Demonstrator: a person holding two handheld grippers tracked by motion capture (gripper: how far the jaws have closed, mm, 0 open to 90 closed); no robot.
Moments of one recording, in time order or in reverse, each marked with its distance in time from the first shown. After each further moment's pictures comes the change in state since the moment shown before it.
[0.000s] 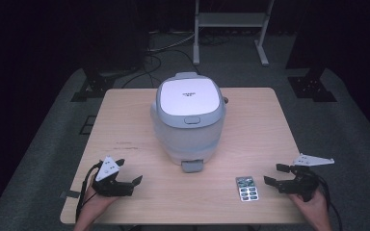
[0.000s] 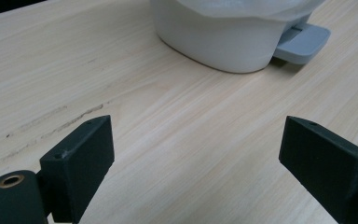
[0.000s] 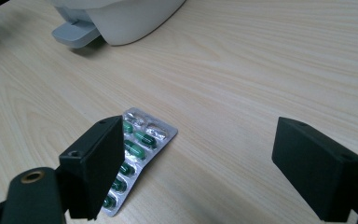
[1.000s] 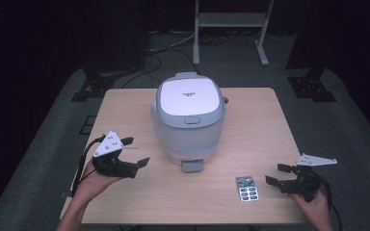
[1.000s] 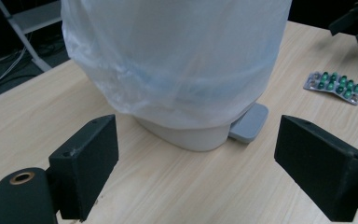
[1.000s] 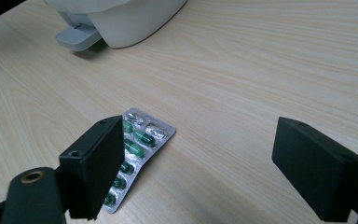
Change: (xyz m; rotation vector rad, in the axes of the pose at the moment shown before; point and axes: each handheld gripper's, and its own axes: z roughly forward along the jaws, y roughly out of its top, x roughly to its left) left arm -0.005 0.100 -0.024 -0.056 -0.122 0.103; right arm -0.004 -0.002 -0.003 -0.013 0.014 0.011
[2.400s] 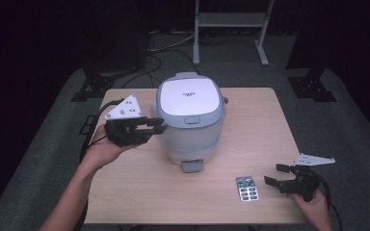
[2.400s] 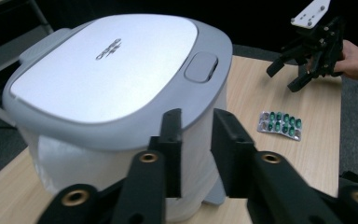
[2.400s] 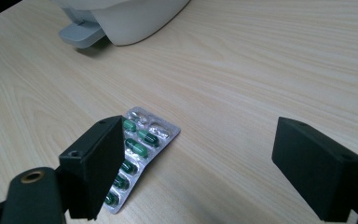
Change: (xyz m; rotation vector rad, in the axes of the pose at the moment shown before) left arm -0.009 0.116 0.002 -0.018 -0.178 0.168; right arm 0.002 0.002 0.003 0.012 0.013 -0.007
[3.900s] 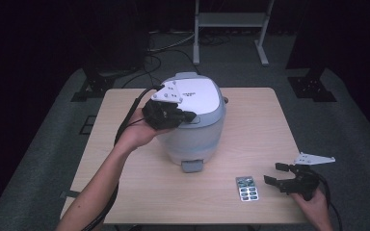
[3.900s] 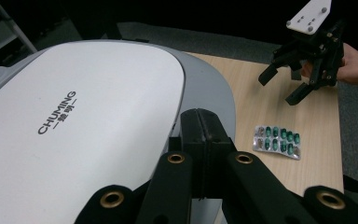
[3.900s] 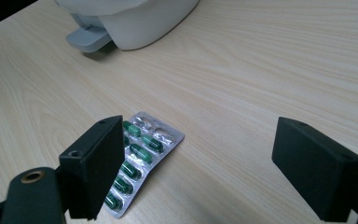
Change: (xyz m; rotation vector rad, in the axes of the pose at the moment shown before) left arm 0.005 0.045 0.069 0.073 -0.086 0.041; right arm -0.001 0.003 0.000 -0.014 0.021 -0.011
